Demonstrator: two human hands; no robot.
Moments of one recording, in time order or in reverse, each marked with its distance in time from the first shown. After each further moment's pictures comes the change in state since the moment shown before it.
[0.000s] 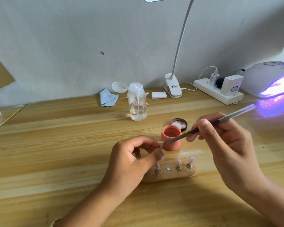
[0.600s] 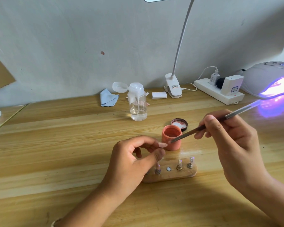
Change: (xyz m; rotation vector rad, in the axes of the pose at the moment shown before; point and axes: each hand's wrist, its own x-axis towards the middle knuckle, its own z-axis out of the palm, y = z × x) left_hand 0.000 -0.002 -0.001 -0.005 -0.009 0.017; right_hand 0.004 0.000 -0.005 0.001 0.083 0.017
